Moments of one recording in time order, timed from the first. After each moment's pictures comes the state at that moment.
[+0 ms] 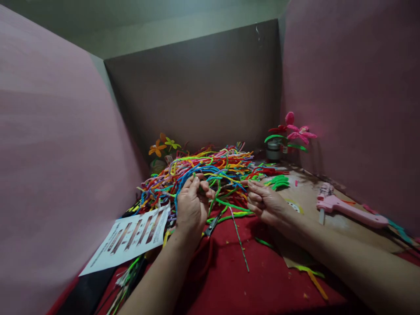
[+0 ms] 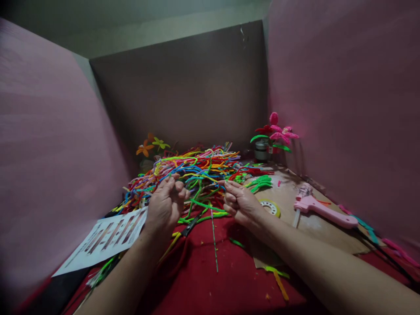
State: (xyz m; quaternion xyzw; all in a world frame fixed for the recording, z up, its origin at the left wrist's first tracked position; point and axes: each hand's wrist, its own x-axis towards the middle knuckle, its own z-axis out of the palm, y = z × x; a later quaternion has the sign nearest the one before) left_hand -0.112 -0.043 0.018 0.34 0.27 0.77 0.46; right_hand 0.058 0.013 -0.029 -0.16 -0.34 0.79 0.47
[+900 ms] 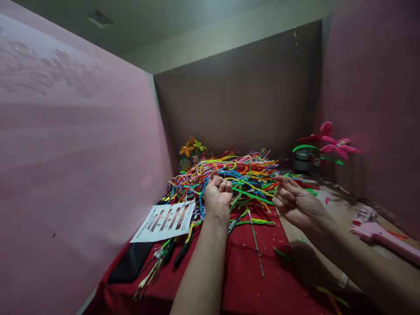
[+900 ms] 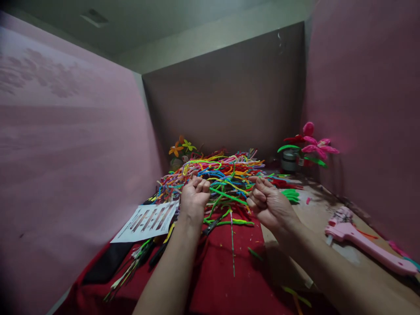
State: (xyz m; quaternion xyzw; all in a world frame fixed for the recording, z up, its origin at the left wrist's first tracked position) left_hand -0.116 -0.019 0.040 0.15 0.20 0.83 0.50; right_hand 0.068 0.003 0.019 -0.14 -0.29 0.79 0.52
